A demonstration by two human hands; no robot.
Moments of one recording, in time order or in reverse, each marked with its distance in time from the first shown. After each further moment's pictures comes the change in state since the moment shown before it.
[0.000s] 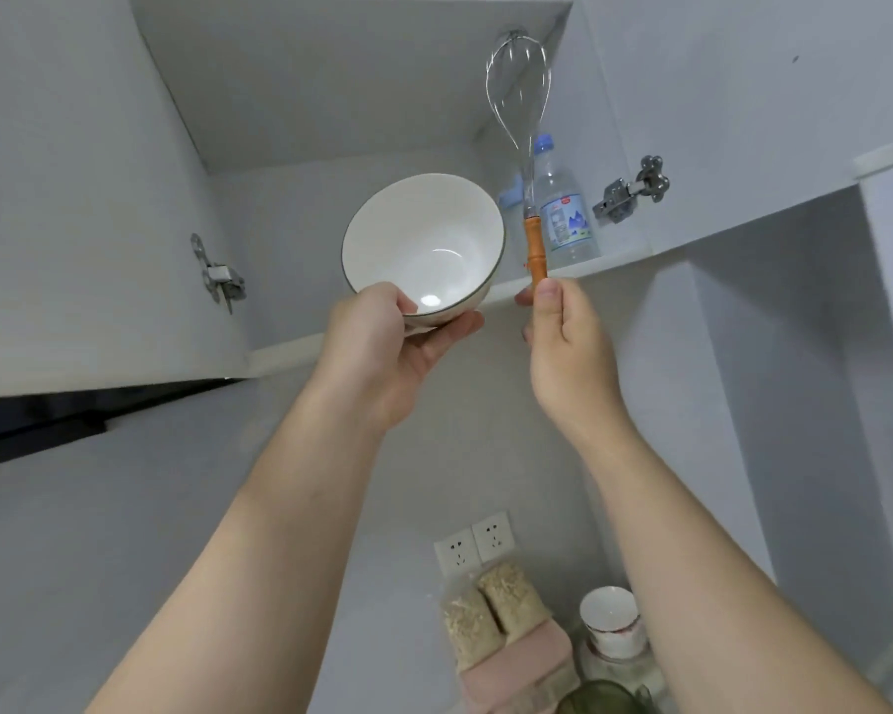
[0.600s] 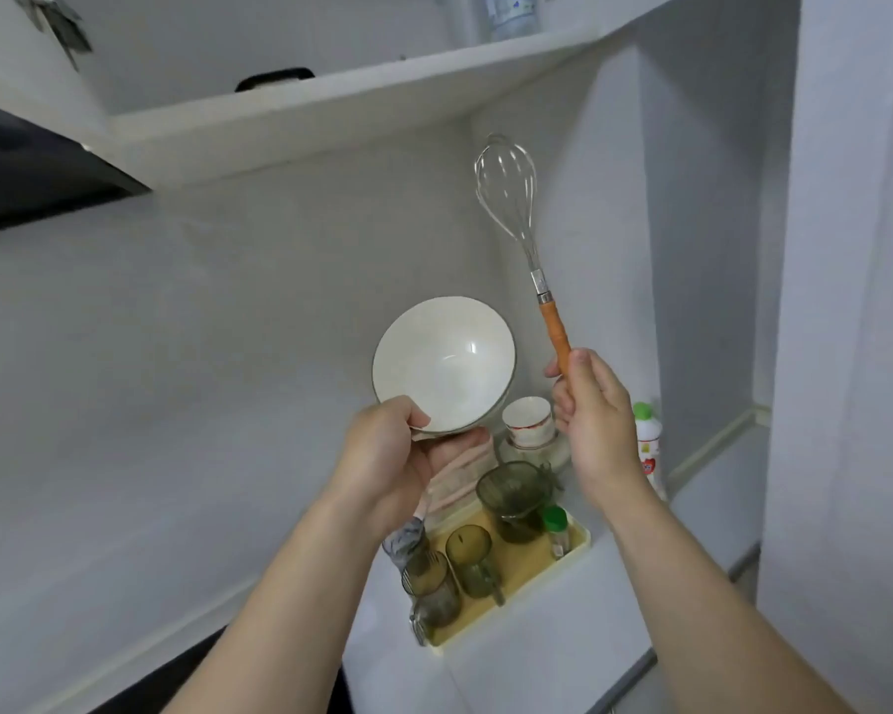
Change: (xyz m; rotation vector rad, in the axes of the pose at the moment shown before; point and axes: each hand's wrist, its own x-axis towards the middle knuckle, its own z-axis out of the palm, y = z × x) left_hand -0.134 -0.176 -0.081 -0.058 0.107 -0.593; right_hand -0.203 0.097 -0.103 0.177 -0.045 0.565
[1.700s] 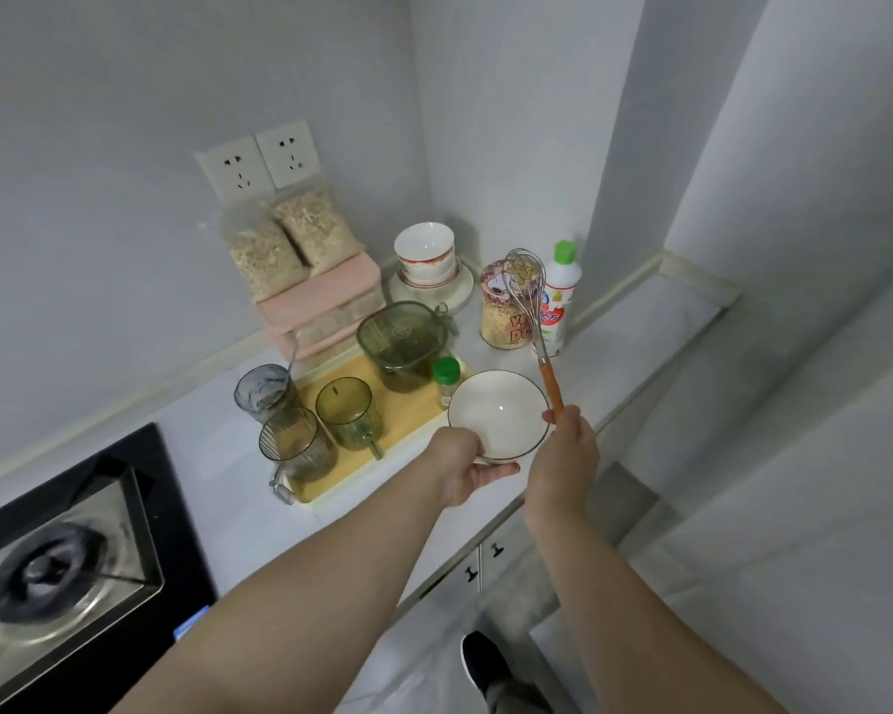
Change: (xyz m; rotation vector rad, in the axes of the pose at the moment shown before) left_hand 0.143 -0.302 -0.022 0.082 0.084 -0.764; right_hand -0.057 0.188 -0.095 -0.403 0.658 0.613
